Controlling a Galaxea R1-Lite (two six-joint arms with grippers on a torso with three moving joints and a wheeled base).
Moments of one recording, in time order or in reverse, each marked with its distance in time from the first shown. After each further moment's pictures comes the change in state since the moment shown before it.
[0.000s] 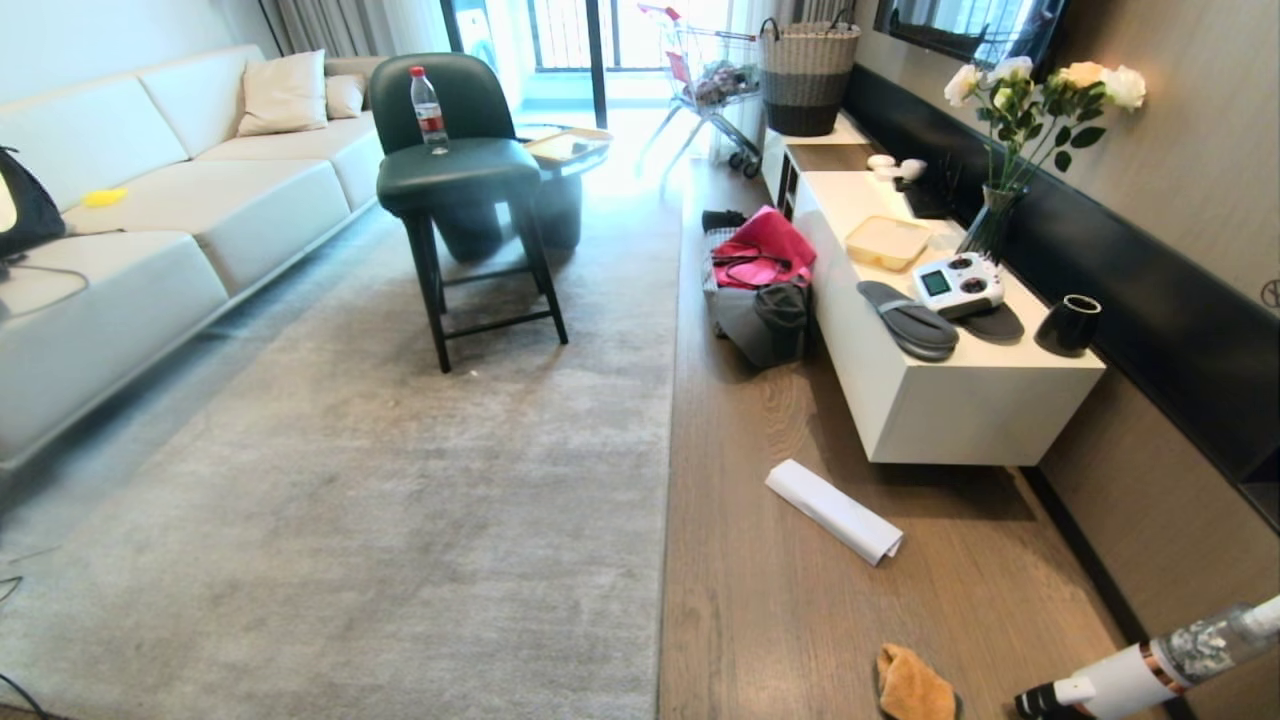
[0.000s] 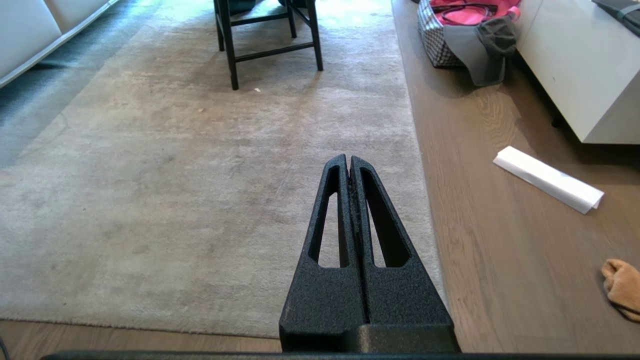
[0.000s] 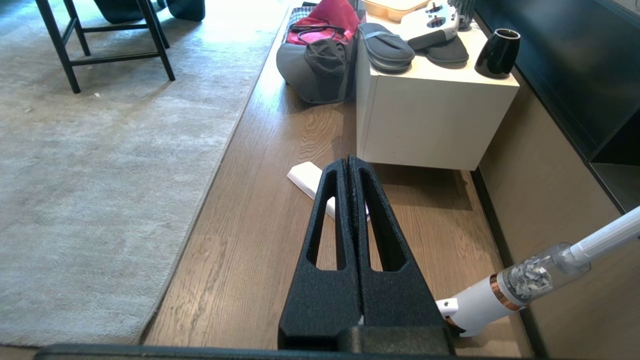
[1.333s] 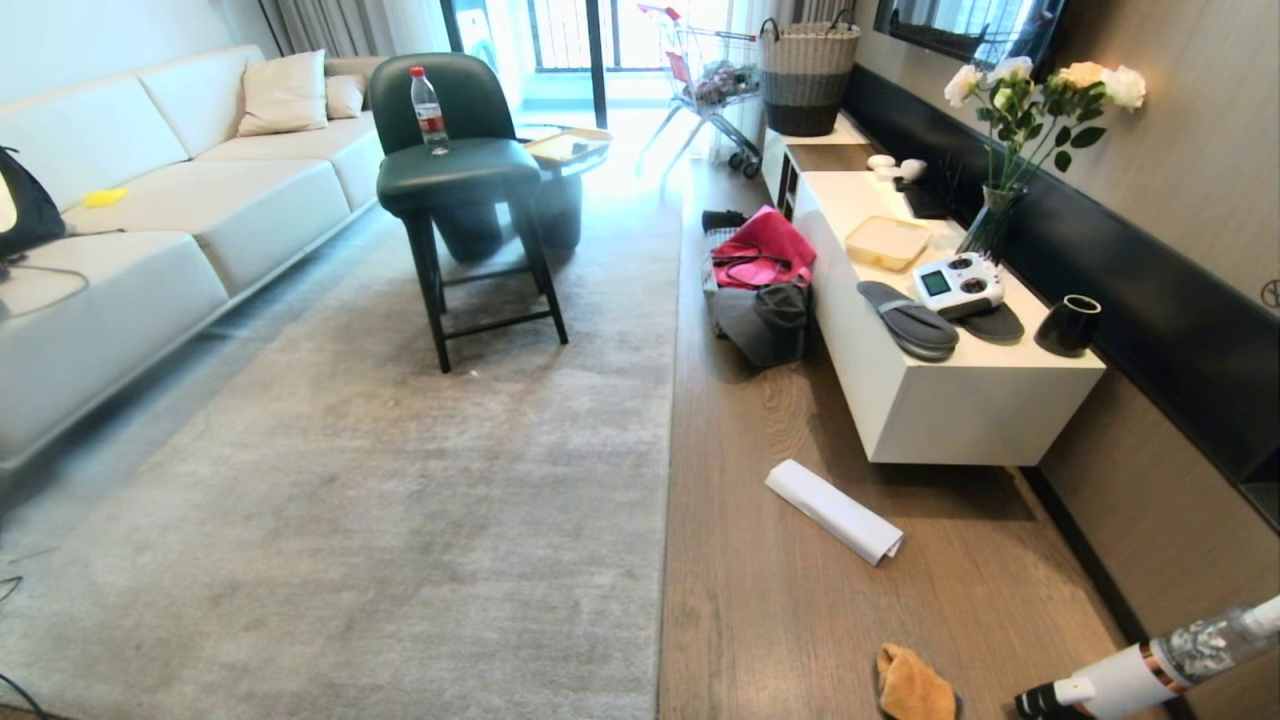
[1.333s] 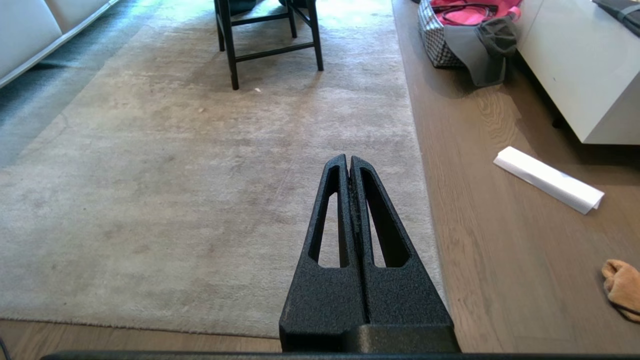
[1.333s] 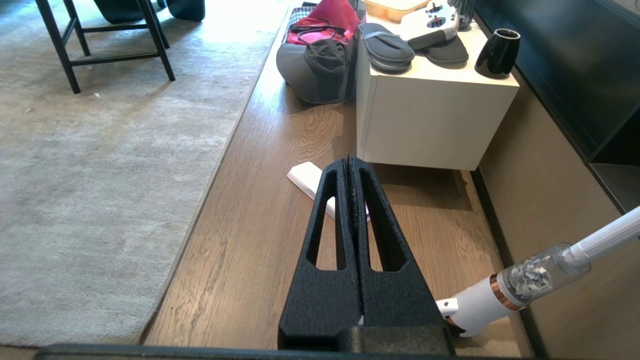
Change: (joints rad) left arm 0.000 0.000 0.000 0.000 0.001 -0.001; right arm 0.000 0.000 0.000 0.000 0.000 0.000
